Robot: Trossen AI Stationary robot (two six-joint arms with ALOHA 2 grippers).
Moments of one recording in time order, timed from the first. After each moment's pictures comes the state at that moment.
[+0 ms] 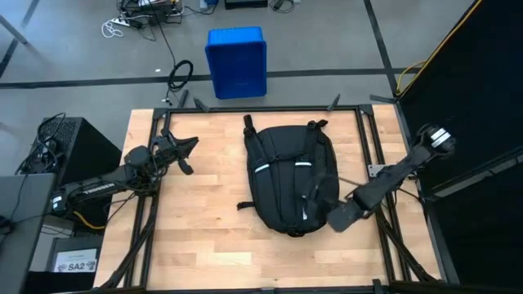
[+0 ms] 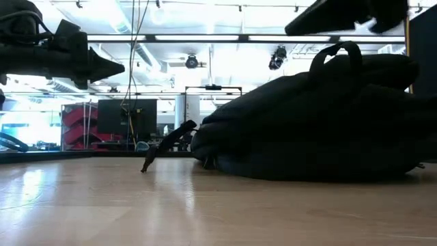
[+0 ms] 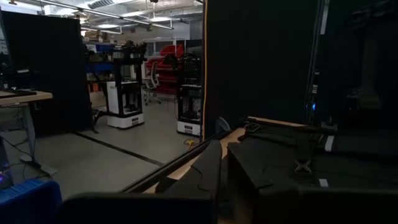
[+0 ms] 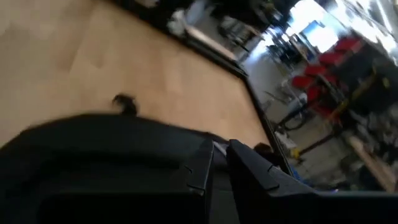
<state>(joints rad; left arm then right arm) 0.35 0.08 0.01 0.21 -0.21 0.00 0.64 1.43 0.79 0.09 1.00 -0.21</state>
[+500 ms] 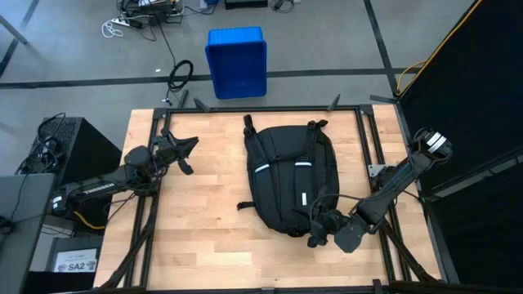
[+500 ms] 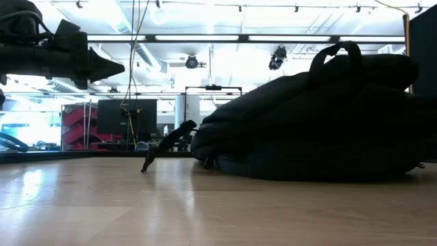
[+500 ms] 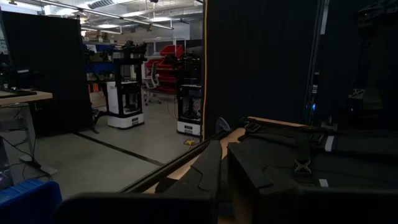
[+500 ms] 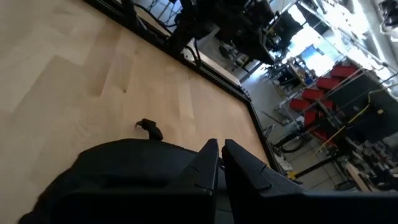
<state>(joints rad) 0.35 0.08 0.01 0.22 -0.21 0.00 0.76 1.49 0.88 0.10 1.11 -0.25</state>
